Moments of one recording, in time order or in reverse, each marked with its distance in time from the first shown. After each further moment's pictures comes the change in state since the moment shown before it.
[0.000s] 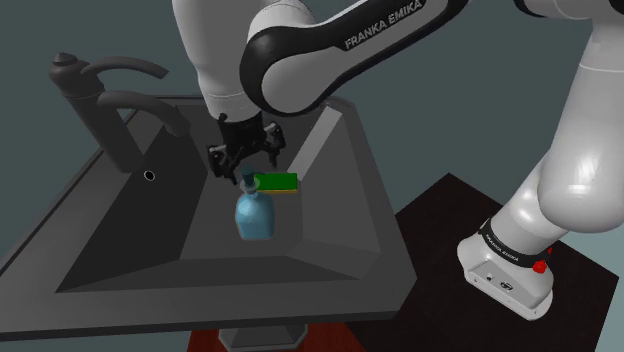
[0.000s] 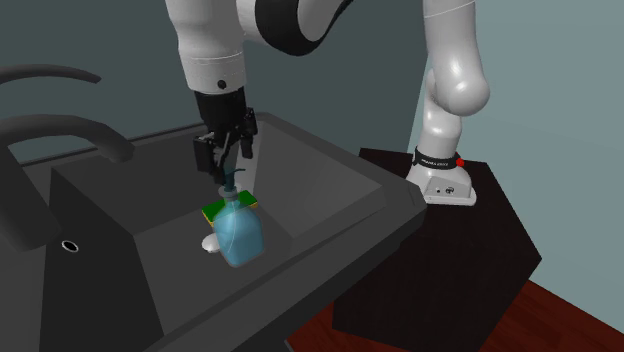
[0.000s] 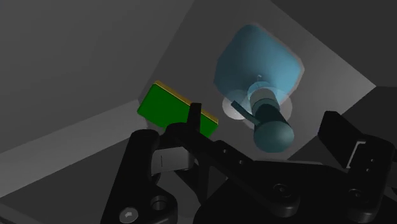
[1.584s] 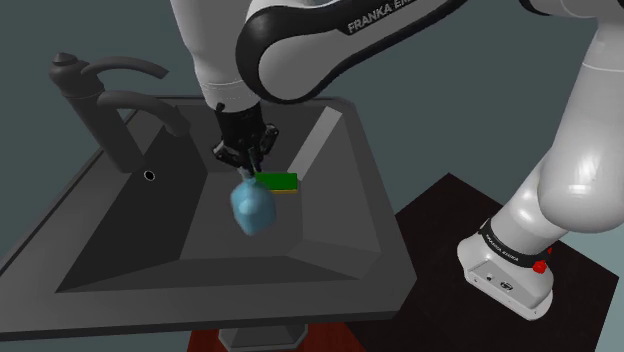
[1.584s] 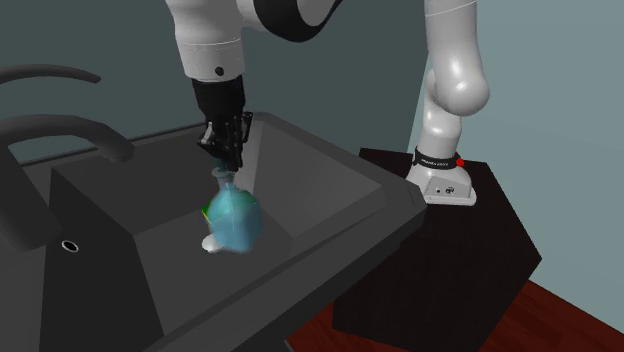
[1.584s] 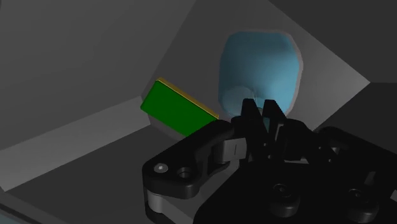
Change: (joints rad) arm -0.003 -0.017 0.007 0.026 0.015 -0.037 -0.011
